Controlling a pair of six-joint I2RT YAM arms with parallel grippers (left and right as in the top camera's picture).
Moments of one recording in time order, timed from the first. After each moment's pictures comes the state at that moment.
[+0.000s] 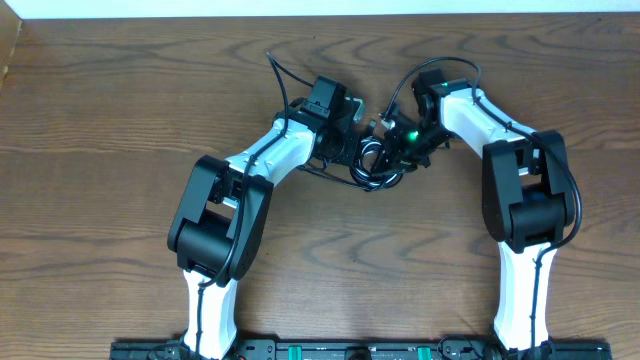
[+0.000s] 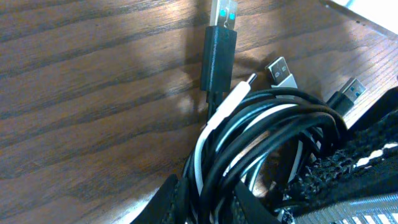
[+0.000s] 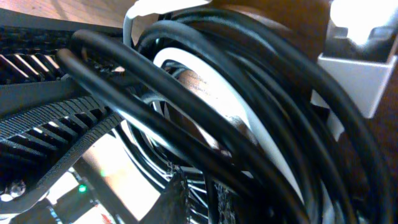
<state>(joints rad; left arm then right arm) -0.44 2.11 1.40 -0.46 0.37 -0.17 0.24 2.28 1.62 -1.01 -0.72 0.04</state>
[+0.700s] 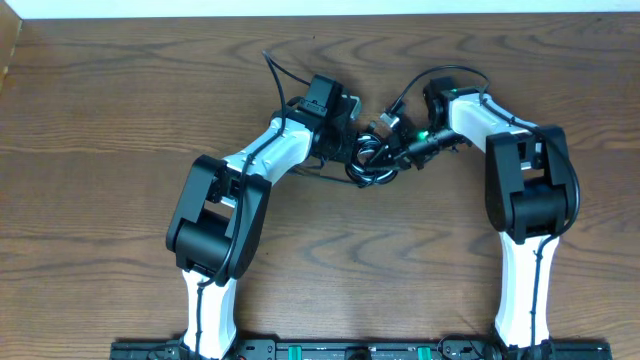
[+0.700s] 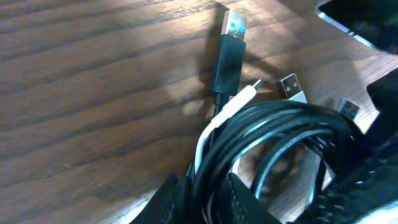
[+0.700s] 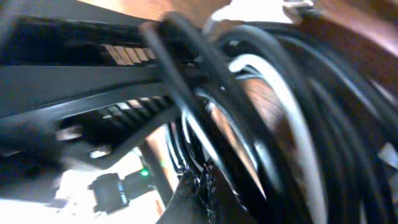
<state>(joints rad) -0.43 2.11 1.40 -0.45 0.35 -0.17 0.18 2.33 1.58 -0.91 -1.10 -0.02</state>
